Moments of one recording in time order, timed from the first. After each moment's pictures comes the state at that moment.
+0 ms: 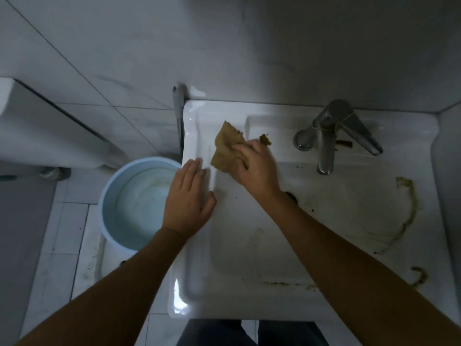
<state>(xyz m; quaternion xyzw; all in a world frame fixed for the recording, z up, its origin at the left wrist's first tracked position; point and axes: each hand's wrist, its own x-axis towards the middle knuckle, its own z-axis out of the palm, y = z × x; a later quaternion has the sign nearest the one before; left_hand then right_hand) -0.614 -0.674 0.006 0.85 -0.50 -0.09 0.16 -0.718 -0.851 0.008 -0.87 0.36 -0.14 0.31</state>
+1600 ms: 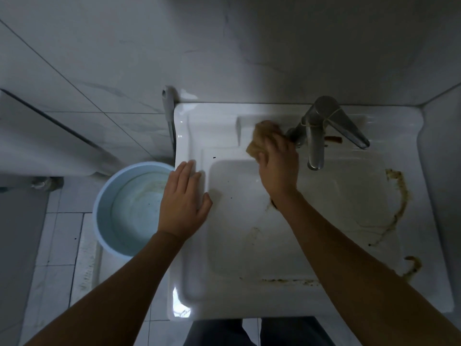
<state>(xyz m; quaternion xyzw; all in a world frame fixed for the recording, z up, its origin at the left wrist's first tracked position) -0.615 -0.675 0.004 0.84 -0.51 -0.07 0.15 -0.760 -0.887 -0.005 -0.86 0.47 -0.10 0.14</state>
